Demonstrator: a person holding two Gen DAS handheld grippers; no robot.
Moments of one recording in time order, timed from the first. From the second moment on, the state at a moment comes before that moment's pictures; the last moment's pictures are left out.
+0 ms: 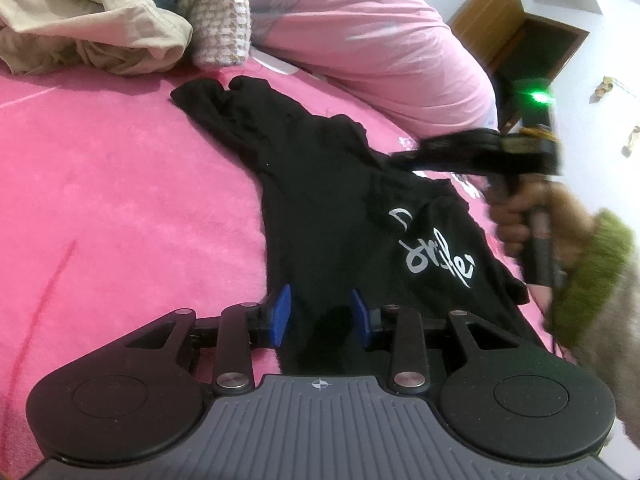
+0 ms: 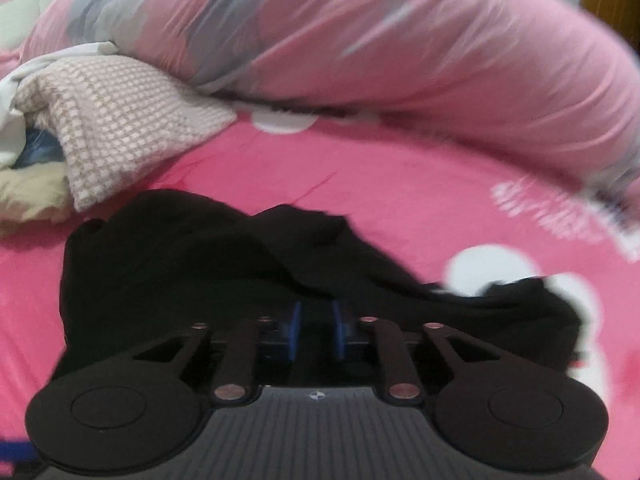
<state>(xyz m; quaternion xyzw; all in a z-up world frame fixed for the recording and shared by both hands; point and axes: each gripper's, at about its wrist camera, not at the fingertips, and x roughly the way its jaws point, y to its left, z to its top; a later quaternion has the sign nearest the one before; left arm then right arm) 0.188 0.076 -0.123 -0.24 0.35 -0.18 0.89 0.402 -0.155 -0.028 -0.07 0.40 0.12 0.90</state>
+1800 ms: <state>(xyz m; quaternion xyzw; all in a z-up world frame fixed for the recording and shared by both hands) 0.289 0.136 -0.102 -0.30 0.27 0.08 0.91 0.339 -0.133 -0.035 0.04 0.37 0.23 0.90</state>
